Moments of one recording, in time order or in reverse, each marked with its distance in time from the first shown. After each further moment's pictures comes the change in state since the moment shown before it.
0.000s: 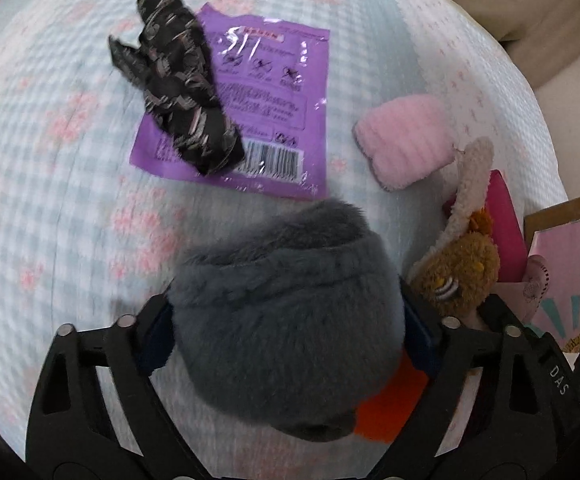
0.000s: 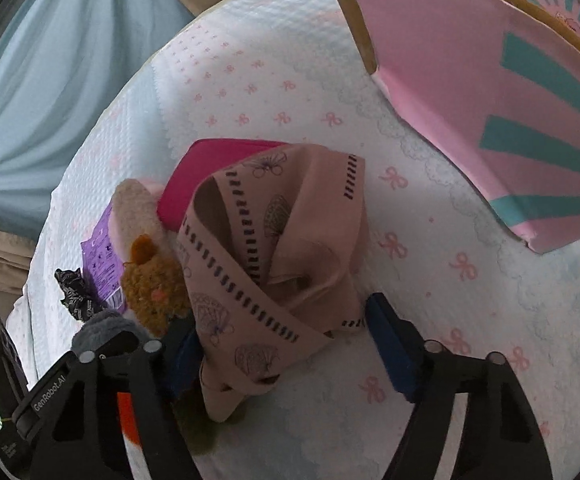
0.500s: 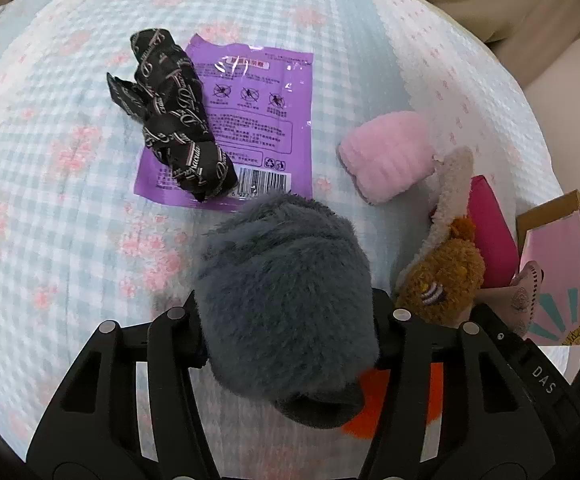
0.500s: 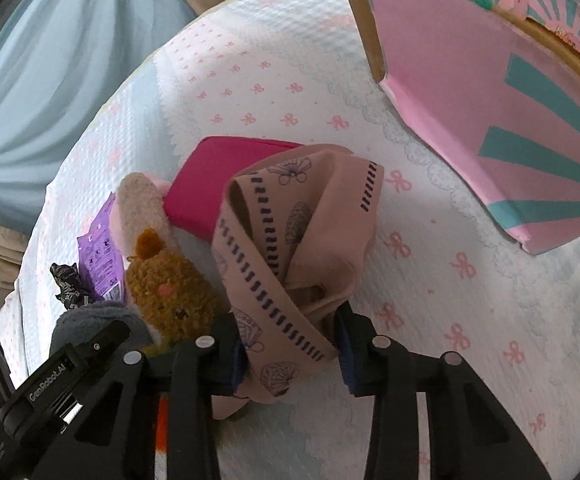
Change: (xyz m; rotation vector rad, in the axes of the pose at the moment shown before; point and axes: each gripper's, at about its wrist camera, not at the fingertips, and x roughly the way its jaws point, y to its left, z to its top) left arm -0.013 -0.009 0.006 0.039 -0.059 0.001; right arm -0.005 0.010 -0.002 -0.026 -0.008 -0.036
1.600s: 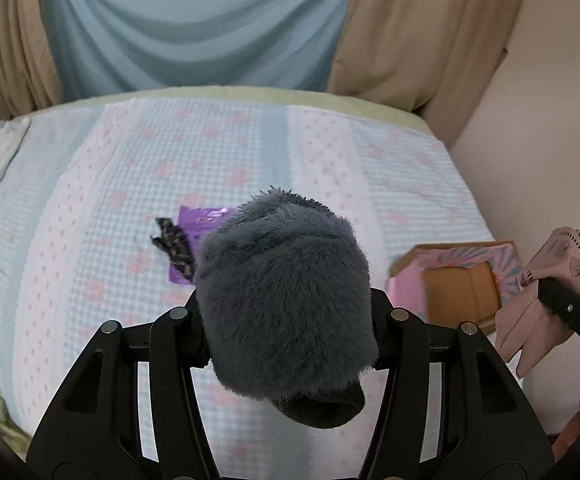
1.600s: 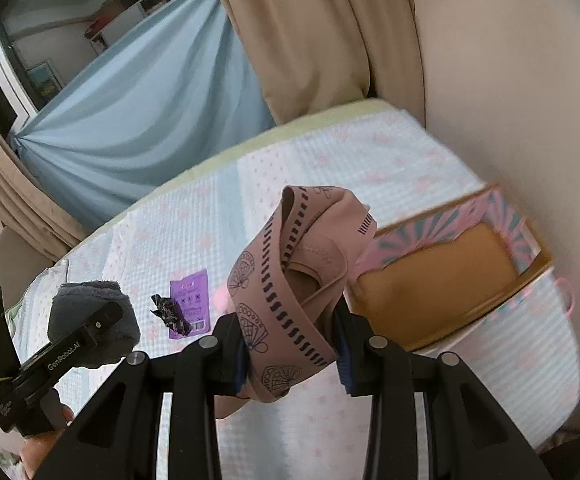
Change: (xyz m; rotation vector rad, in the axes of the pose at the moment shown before) left arm -0.249 -0.149 -0.002 0.127 -0.272 0.118; right arm -0.281 -0.001 0.081 -0.277 -0.214 0.087
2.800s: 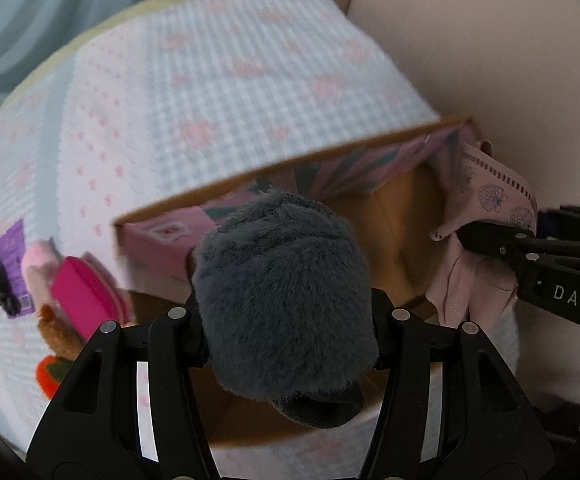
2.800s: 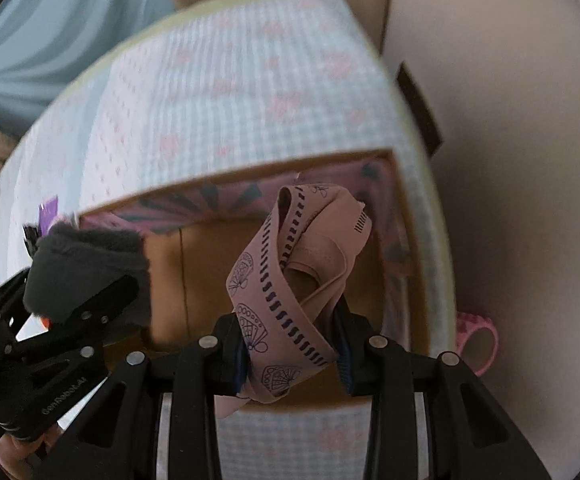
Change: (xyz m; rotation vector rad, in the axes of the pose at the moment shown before) left arm 0.234 -0.314 -0.053 0.333 0.393 -0.077; right arm 0.150 -0.254 0.082 -0.153 0.493 -0.121
